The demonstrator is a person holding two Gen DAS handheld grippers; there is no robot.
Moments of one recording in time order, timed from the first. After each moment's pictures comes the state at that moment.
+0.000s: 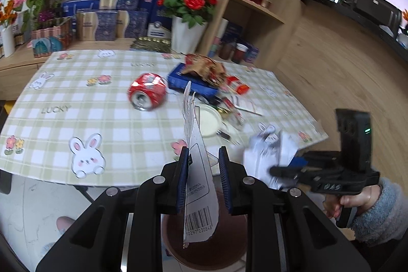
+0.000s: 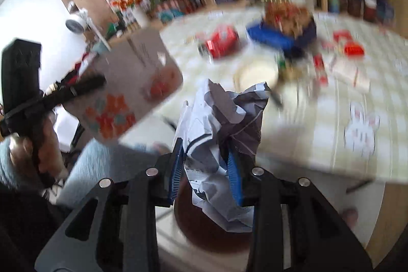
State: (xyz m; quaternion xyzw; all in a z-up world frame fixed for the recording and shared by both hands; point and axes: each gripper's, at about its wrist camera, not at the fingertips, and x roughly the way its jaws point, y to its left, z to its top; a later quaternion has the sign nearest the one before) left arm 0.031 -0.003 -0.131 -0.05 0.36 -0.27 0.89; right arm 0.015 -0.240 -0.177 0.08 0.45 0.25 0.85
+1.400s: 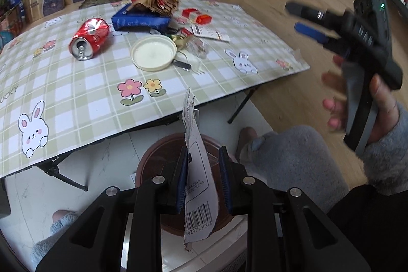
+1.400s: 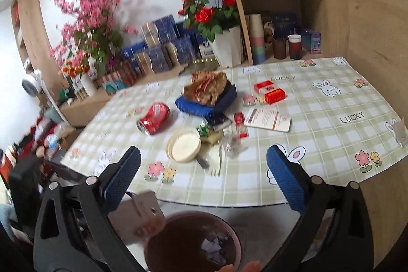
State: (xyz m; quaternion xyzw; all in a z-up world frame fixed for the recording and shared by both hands) left arm 0.021 -0.066 -0.201 0.04 0.47 -0.36 0.80; right arm 0.004 -0.312 -0.125 0.13 0.29 0.06 0.95
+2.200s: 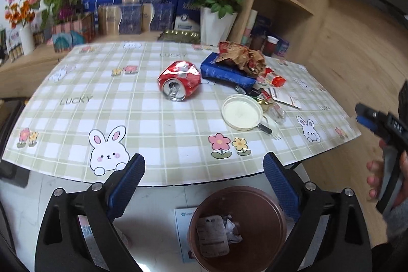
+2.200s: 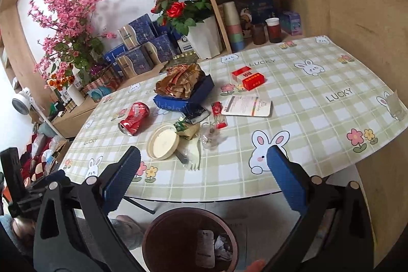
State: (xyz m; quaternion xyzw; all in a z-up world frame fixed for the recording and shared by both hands) left arm 0.066 0.006 -0.172 -0.03 0.38 -0.19 0.90; right arm 0.004 -0.338 -0.149 0.17 0.32 0.01 0.93
